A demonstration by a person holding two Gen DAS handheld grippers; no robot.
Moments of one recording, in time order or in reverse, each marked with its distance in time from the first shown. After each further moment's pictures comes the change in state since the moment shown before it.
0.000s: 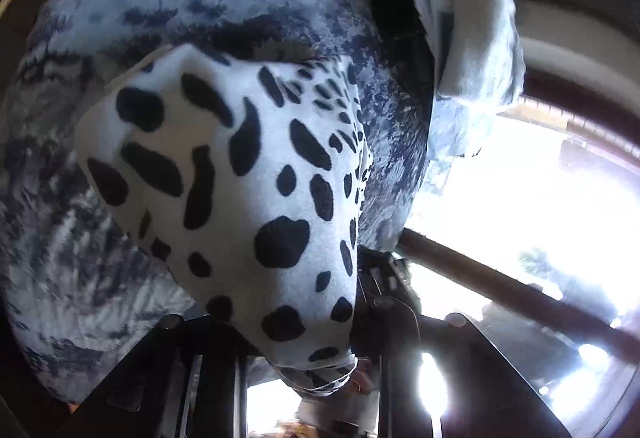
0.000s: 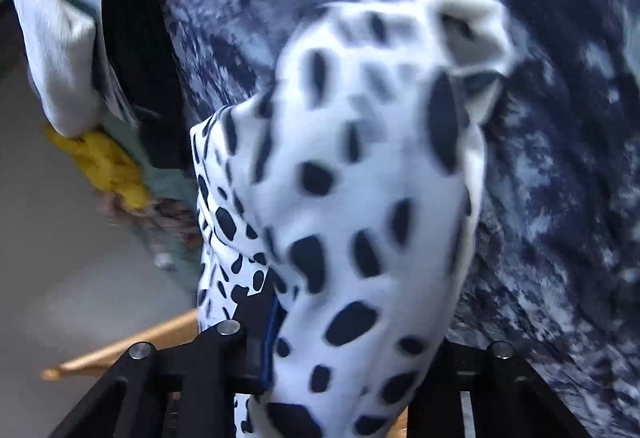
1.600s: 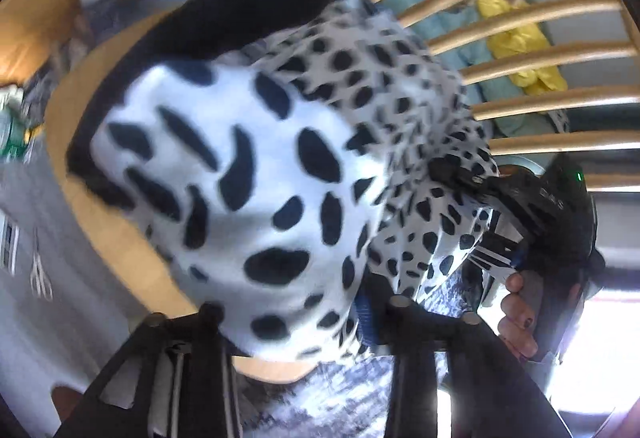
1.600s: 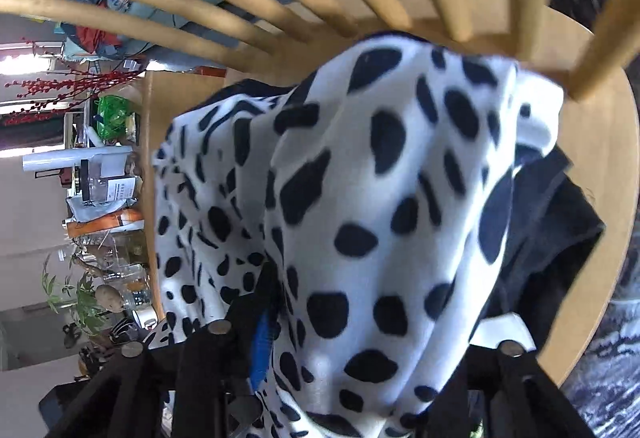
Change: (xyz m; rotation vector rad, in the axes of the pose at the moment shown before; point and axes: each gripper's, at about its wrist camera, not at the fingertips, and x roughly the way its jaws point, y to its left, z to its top) left arm -0.336 0.232 -0.027 -0.285 -0.532 0.149; right arm 0.402 0.240 -0.323 -0.977 0.534 -0.634
